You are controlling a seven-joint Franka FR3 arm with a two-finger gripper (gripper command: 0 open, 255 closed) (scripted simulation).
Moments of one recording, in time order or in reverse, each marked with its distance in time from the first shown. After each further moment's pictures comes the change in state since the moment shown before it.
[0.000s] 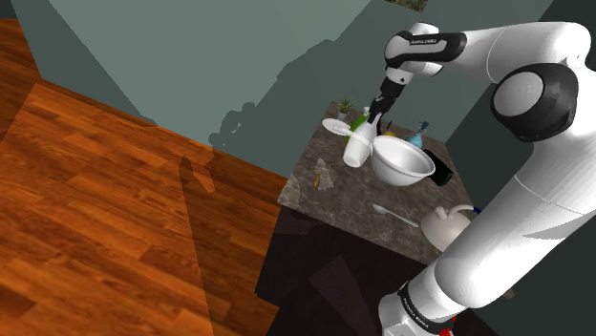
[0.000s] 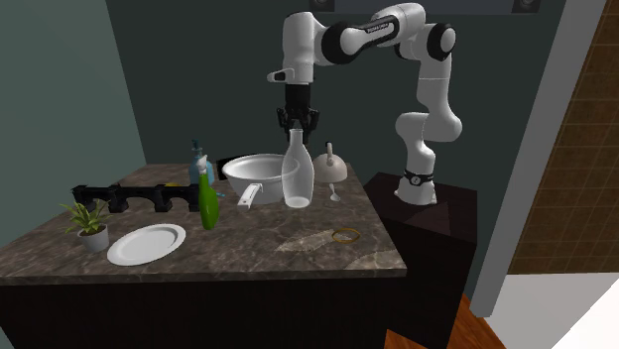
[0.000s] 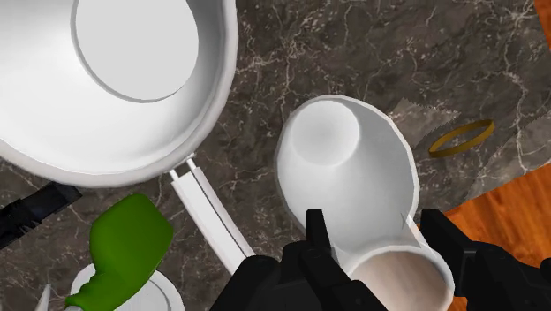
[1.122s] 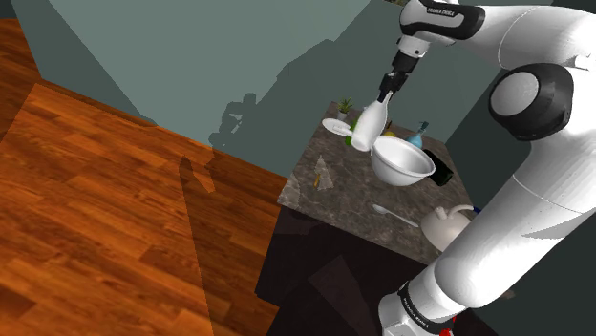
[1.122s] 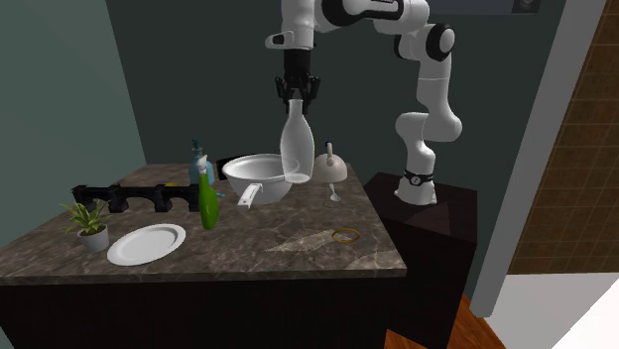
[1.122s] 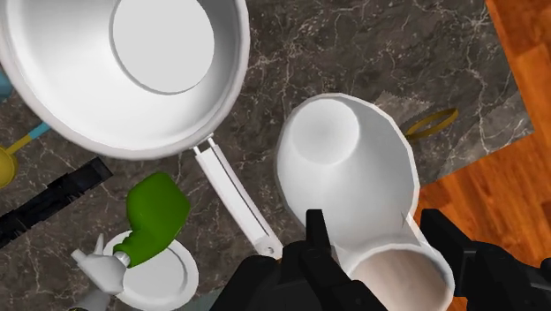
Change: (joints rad) arm -0.007 0.013 -0.004 0.244 0.003 -0.232 0.005
